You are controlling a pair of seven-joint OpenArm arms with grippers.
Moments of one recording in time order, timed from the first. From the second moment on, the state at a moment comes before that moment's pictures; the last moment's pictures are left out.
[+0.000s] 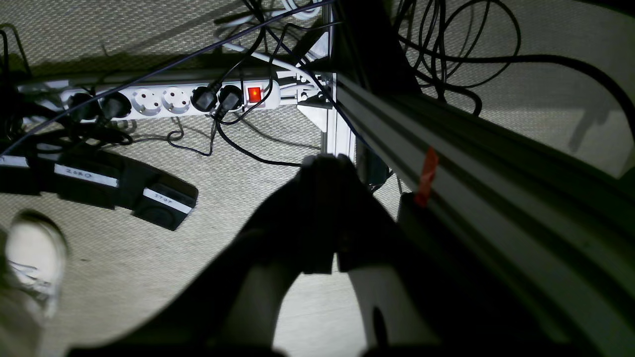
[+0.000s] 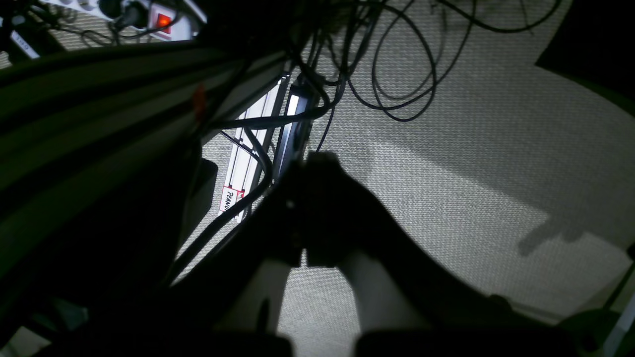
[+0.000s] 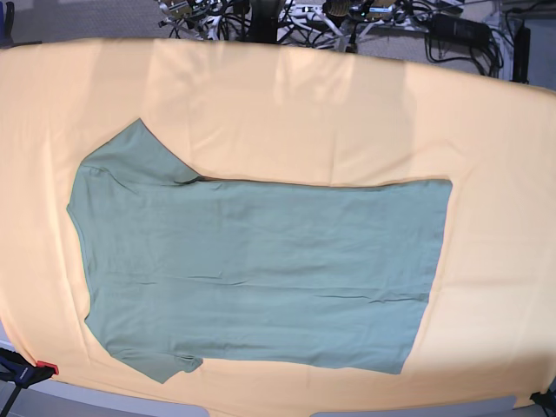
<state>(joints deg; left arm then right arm) 7.6 -3.5 7.3 18.7 -9.1 -12.8 1.9 -7.7 2.1 -15.6 20.2 -3.2 4.5 -3.5</state>
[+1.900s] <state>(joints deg) 31.6 -13.7 13.3 56.5 -12.3 -15.0 21.0 -37.6 13.7 -15.6 64.5 -3.1 21.0 -19.9</state>
